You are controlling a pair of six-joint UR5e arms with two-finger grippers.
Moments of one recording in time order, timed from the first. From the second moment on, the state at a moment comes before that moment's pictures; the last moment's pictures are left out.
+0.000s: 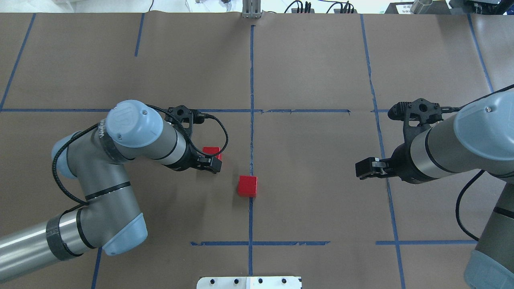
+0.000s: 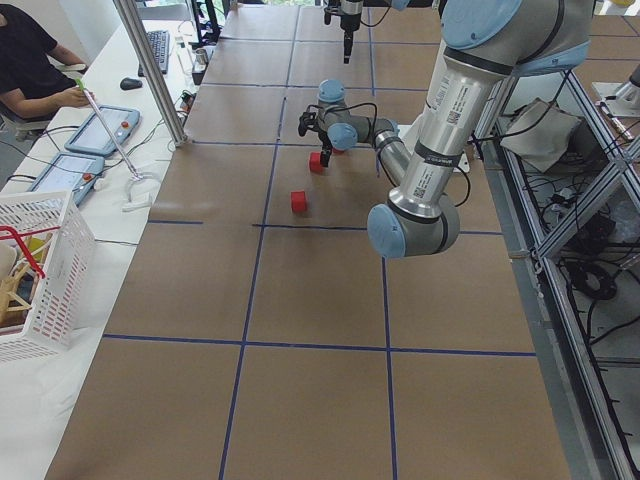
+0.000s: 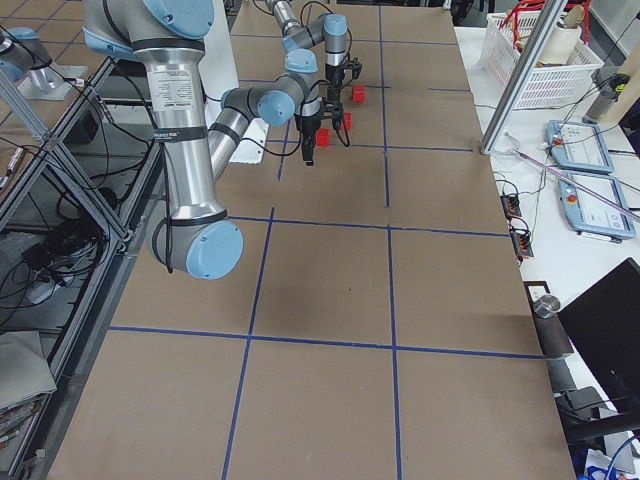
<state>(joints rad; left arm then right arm) -0.50 -2.09 -1.76 -1.78 -1.92 -1.08 0.59 -1.41 2.33 -1.75 1.92 1.17</state>
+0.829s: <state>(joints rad) -0.47 -2.19 -1.62 -1.76 -1.77 -1.15 0.59 -1.40 2.33 -1.75 1.92 1.17</state>
